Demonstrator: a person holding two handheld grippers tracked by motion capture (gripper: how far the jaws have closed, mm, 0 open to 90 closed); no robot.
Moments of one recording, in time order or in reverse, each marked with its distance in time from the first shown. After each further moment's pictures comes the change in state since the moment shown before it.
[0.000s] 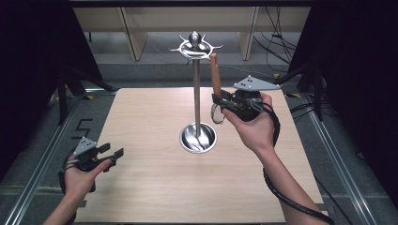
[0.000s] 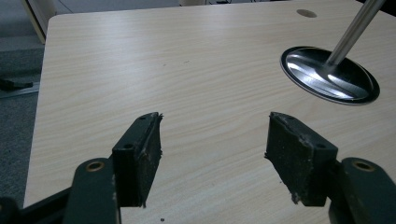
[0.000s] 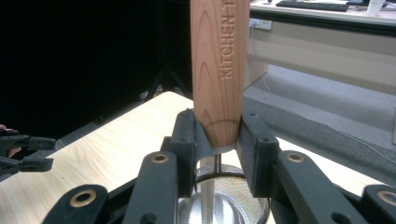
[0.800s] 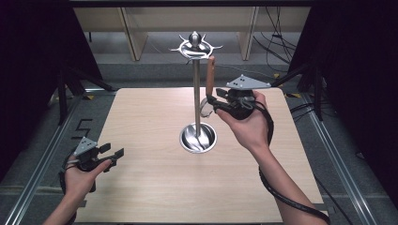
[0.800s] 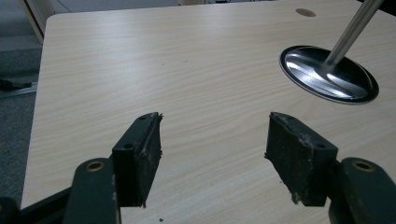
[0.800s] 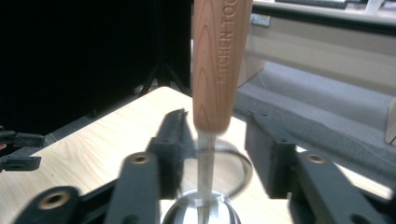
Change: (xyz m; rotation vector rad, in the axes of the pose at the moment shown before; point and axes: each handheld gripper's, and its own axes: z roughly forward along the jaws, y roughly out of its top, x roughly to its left) left arm 0.000 0.000 0.001 0.003 -0.005 0.003; right arm 0.004 0.000 0.015 0.024 -0.019 -0.029
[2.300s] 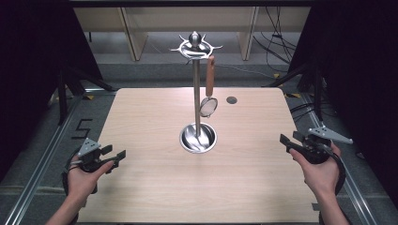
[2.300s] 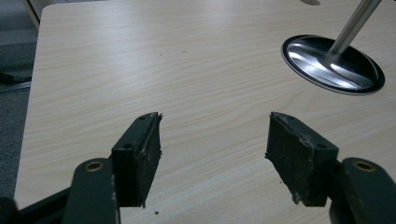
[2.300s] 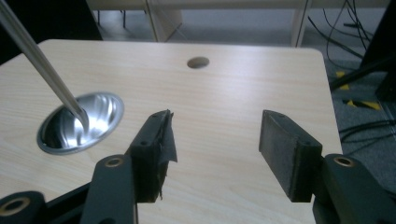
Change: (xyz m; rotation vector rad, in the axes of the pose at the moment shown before) left arm -0.005 -0.004 0.004 0.031 0.011 0.008; right arm -0.113 -0.160 -0.123 0.100 -0.295 0.282
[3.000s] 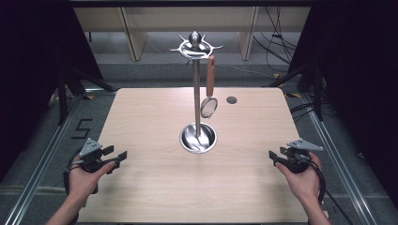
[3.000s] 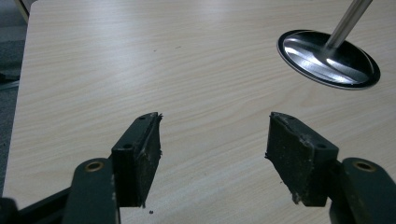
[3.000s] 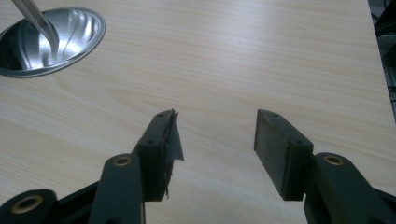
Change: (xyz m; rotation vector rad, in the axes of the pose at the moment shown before) left arm 0.000 -0.002 0.003 0.015 -0.022 0.007; right arm 0.006 -0.052 0.038 0.212 -0.017 -0.085
